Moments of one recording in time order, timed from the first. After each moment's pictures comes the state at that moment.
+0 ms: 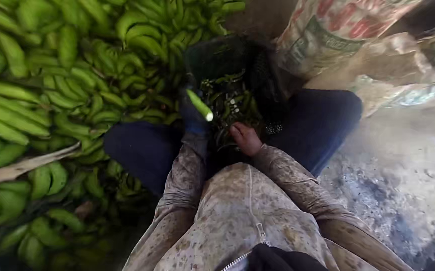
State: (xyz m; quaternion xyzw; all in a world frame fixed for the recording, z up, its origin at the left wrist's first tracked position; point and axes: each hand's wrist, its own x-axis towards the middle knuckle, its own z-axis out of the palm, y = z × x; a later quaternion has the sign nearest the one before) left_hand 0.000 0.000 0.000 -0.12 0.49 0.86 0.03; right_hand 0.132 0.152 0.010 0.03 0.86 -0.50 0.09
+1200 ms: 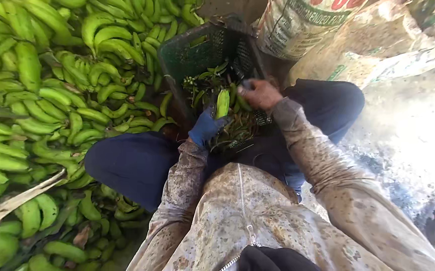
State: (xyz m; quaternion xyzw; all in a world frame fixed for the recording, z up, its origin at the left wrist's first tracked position) left_hand 0.030 0.031 -0.005 0.13 0.77 0.51 0.36; right_hand 0.061 0.264 0.036 0.19 0.84 -0.48 0.15
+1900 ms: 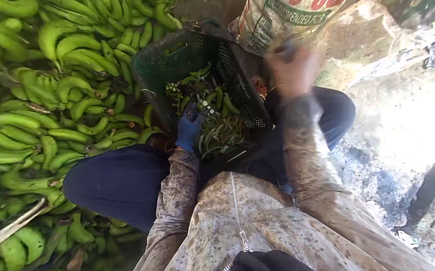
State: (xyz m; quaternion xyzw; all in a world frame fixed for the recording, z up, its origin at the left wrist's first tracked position) left_hand -0.006 0.053 -0.038 0.00 0.79 0.54 0.28; right_hand 0.049 0.340 0.088 0.32 0.86 -0.36 -0.13
